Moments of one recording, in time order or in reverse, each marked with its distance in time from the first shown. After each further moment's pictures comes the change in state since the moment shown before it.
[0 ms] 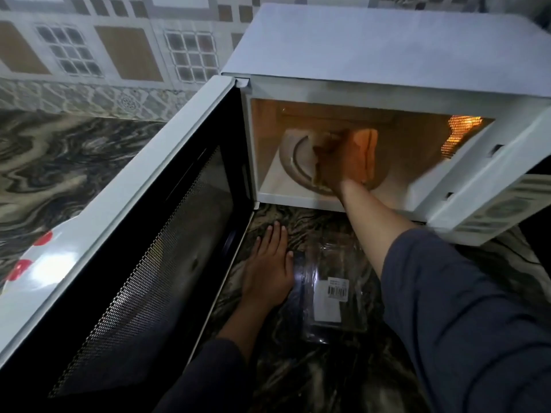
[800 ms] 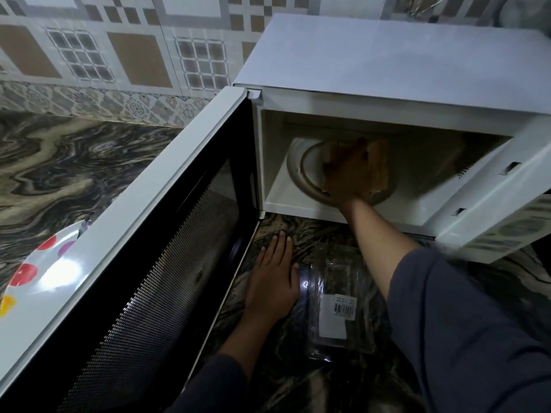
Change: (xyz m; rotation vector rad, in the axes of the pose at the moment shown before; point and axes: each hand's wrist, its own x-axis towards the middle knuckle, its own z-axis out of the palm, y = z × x) left_hand -0.001 -0.003 -0.003 -0.063 0.005 -0.028; right_hand -0.005 -0.005 0.009 0.071 -0.048 -0.010
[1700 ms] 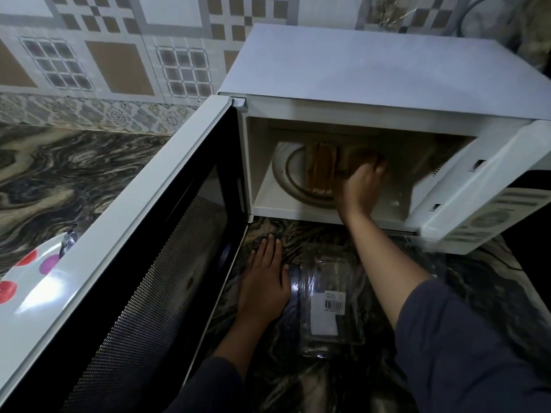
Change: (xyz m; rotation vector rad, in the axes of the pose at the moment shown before) left_hand 0.002 -0.003 0.006 0.006 0.036 0.018; right_hand -0.011 0.027 -0.032 -0.124 0.207 0.060
